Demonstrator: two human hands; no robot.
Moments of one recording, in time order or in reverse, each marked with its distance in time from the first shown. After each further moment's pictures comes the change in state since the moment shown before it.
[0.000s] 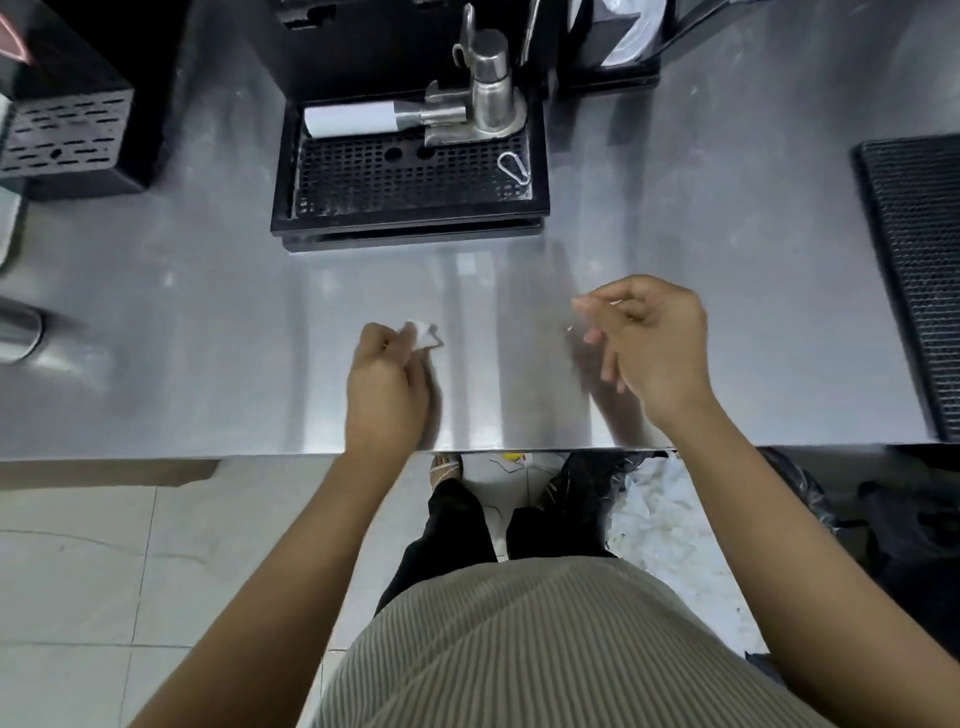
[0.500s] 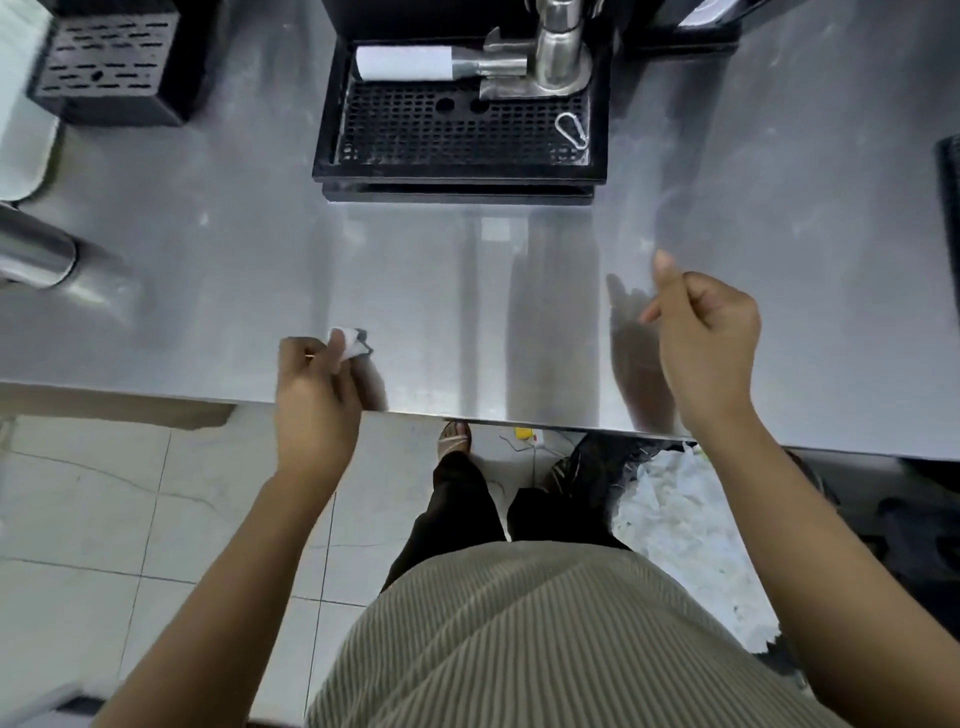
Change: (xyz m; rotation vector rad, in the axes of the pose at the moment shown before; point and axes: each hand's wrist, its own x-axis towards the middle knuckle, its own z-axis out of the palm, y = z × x) left_hand -0.044 -0.059 -0.045 0.059 0.131 -0.189; right_hand -0.009 0.014 0.004 -0.068 0.127 -0.147
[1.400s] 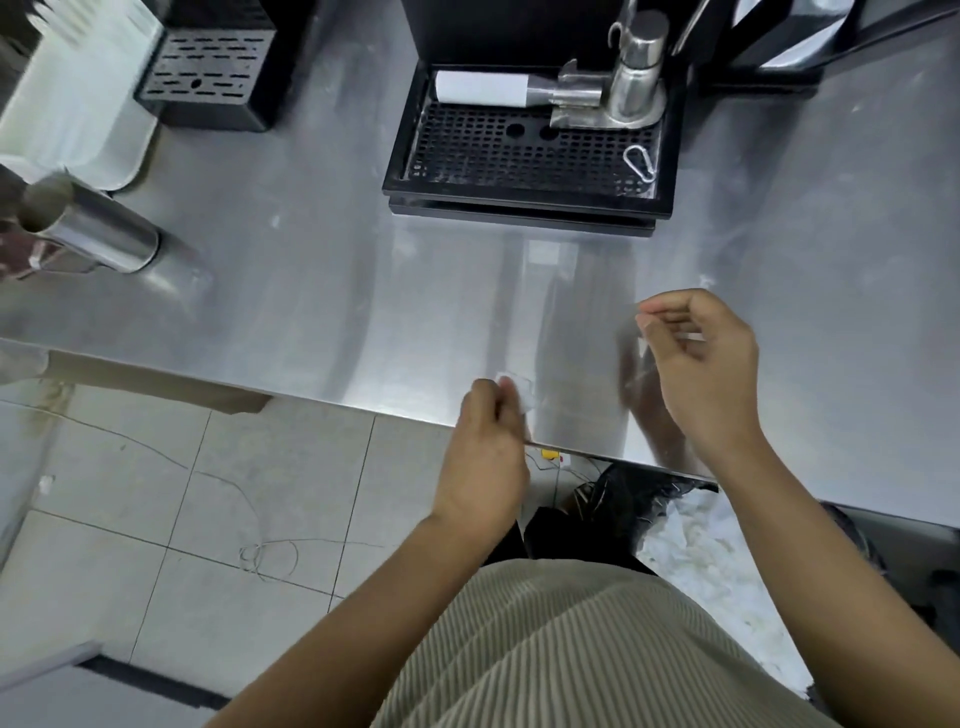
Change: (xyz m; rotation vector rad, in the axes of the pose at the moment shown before) left_hand -0.052 0.083 0.034 -0.073 -0.331 0.009; right_hand 0.000 -0.005 0.029 -0.083 -0.193 -0.099
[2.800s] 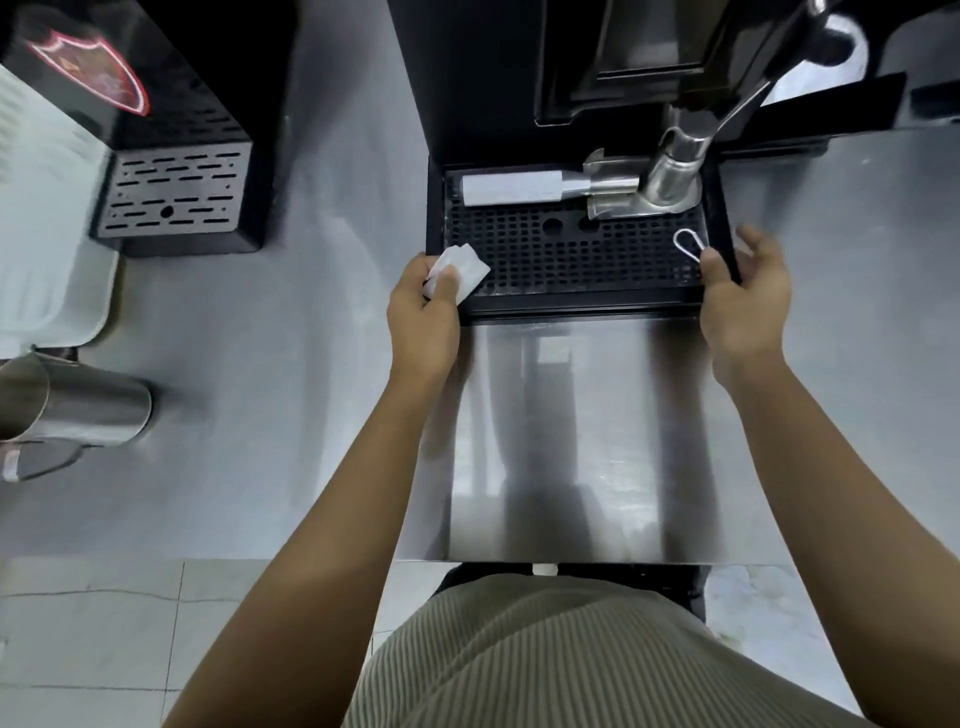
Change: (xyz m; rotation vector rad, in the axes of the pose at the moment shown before) left_hand 0.246 -0.065 -0.102 -0.790 0.105 -0.130; right_hand 0.133 -0.020 0.071 0.077 0.373 0.231
